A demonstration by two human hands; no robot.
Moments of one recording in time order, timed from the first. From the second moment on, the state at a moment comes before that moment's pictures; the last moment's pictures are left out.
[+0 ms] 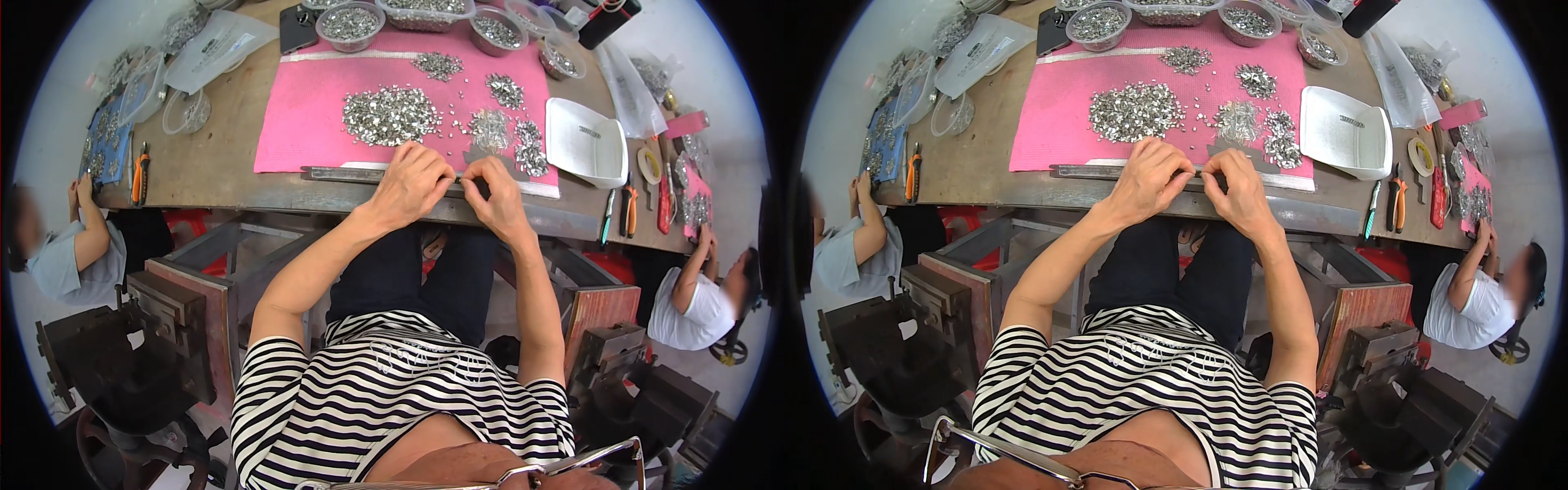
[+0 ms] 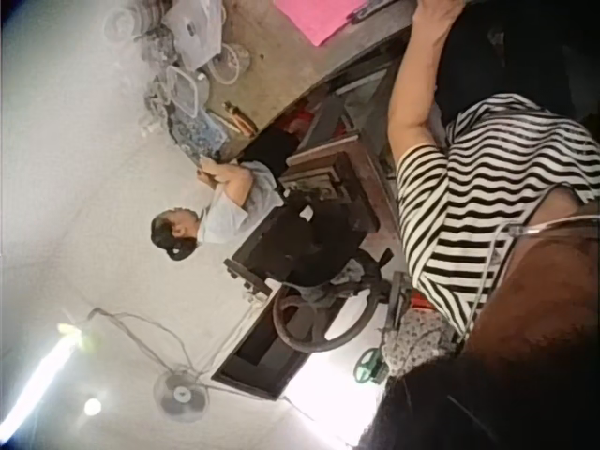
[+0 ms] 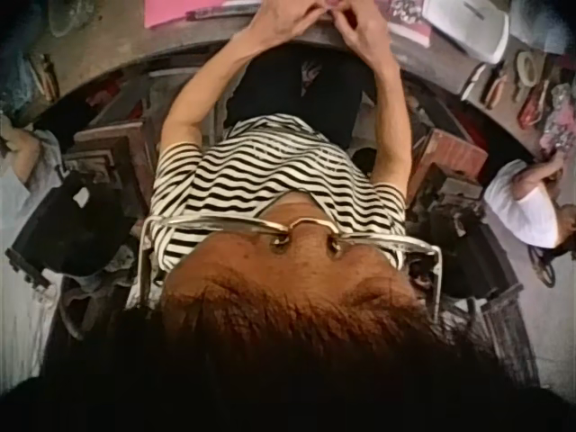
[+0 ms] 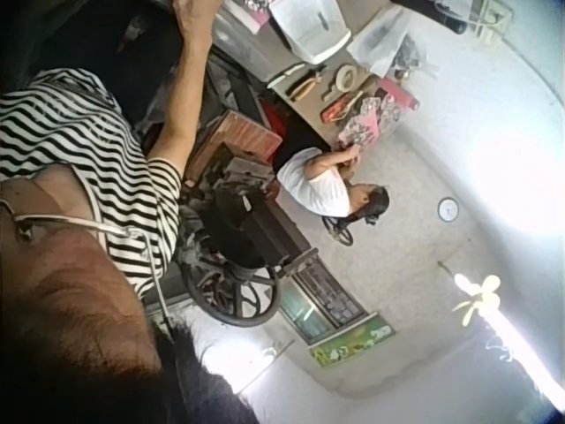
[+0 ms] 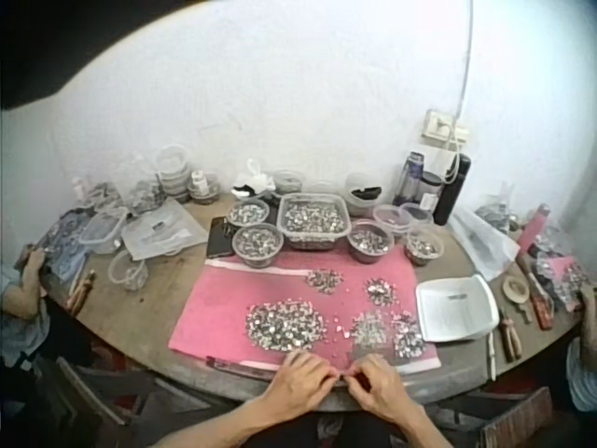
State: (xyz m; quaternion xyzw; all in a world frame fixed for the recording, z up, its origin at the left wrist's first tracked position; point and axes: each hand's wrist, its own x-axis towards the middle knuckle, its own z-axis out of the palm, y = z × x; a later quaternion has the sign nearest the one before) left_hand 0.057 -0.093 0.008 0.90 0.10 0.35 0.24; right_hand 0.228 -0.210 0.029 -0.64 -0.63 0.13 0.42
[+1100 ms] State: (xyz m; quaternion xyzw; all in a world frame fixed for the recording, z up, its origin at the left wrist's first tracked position) left_hand 0.020 -0.047 0.014 0.91 0.27 0.30 0.07; right_hand 0.212 -0.131 0.006 -0.65 -0.69 -0.05 0.31
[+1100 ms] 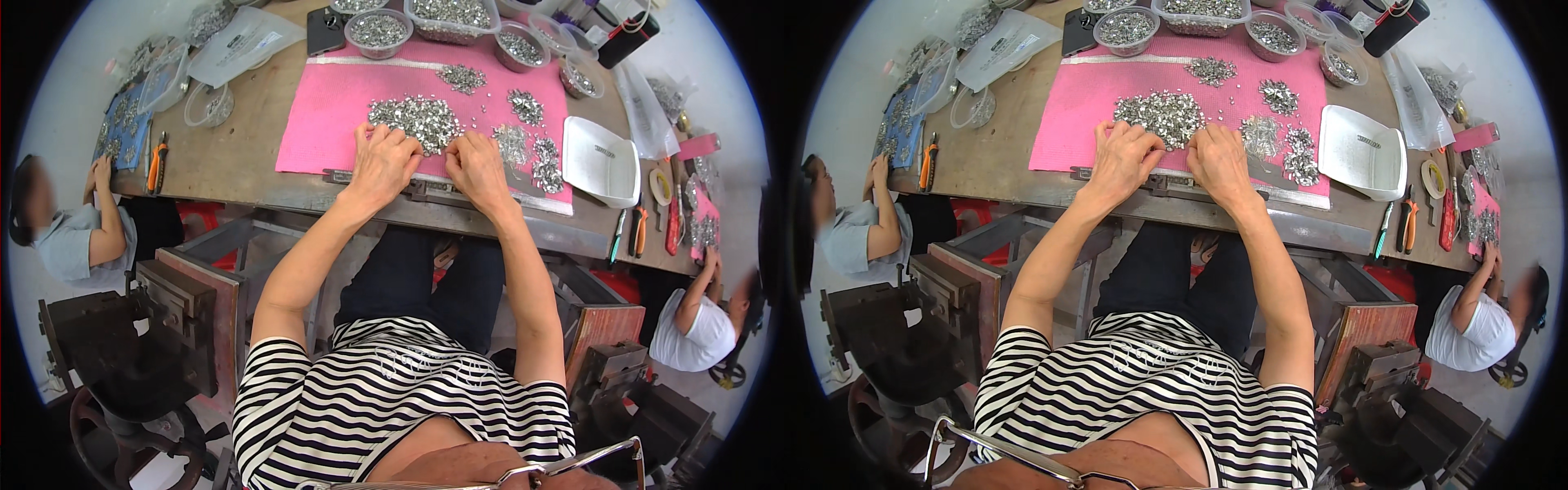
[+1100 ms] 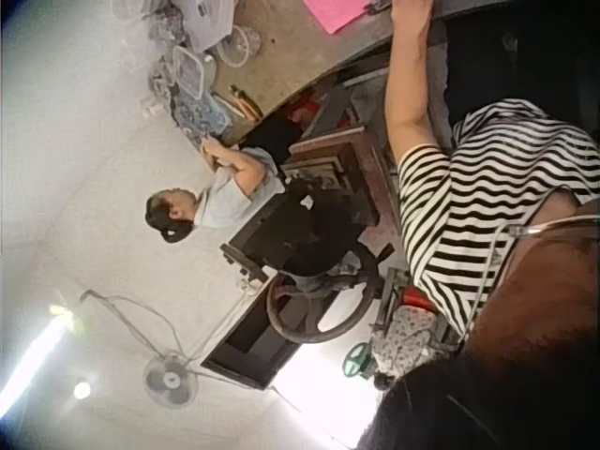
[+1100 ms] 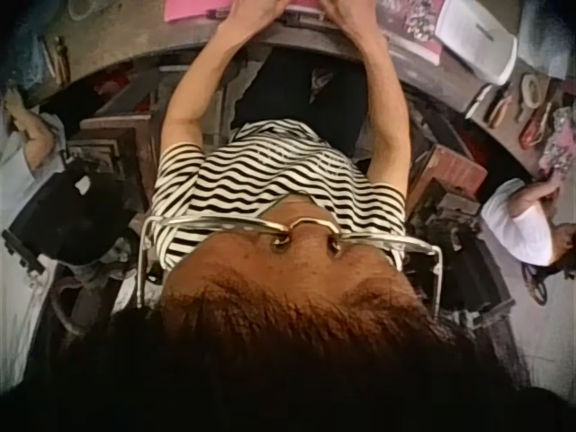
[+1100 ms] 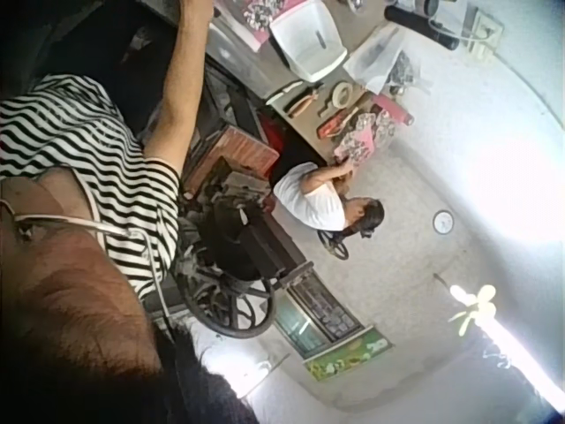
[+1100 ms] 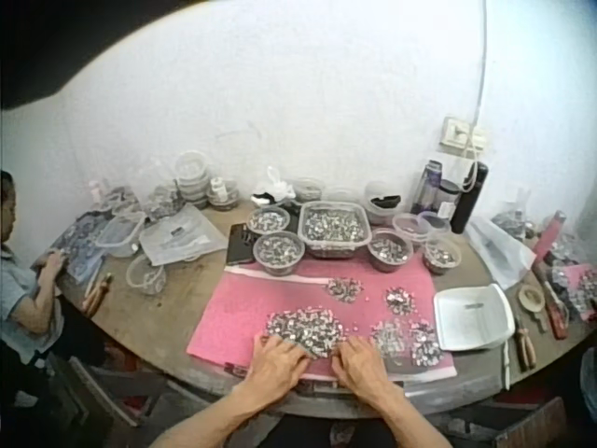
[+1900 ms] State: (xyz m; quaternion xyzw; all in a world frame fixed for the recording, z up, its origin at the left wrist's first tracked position) left_hand 0.011 -0.025 0.030 0.94 0.18 0.22 0.20; right_hand 0.230 -0.149 0.024 -0.61 -0.75 -0.03 0.25
